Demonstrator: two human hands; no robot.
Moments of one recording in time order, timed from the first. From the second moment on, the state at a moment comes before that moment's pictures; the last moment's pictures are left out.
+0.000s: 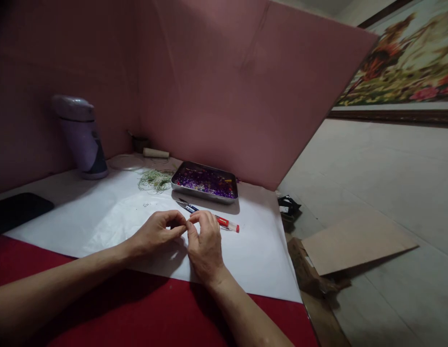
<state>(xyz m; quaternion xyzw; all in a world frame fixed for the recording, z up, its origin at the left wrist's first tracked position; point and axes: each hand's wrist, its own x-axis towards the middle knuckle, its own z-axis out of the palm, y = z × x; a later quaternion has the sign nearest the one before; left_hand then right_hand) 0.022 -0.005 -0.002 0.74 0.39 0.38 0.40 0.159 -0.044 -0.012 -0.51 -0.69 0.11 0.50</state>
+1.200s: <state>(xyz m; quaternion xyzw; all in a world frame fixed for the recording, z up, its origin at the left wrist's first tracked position) 0.019 -0.002 0.007 0.57 0.43 0.40 0.58 0.156 -0.052 -0.011 -0.56 -0.73 0.09 0.38</state>
